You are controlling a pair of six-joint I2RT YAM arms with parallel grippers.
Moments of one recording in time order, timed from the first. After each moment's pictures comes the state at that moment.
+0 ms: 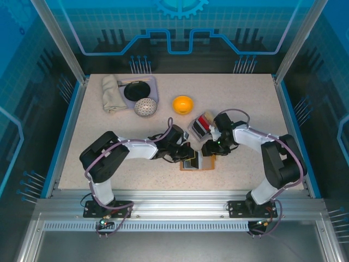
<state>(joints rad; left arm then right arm) -0.76 1.83 0.90 0.08 0.47 -1.03 0.36 1.62 0.88 -0.68 -0.35 0.24</state>
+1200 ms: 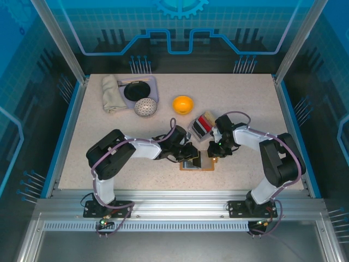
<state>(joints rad) -0.78 1.89 0.92 0.17 0.45 -1.09 0.35 1.64 0.85 -0.66 -0.32 0.29</state>
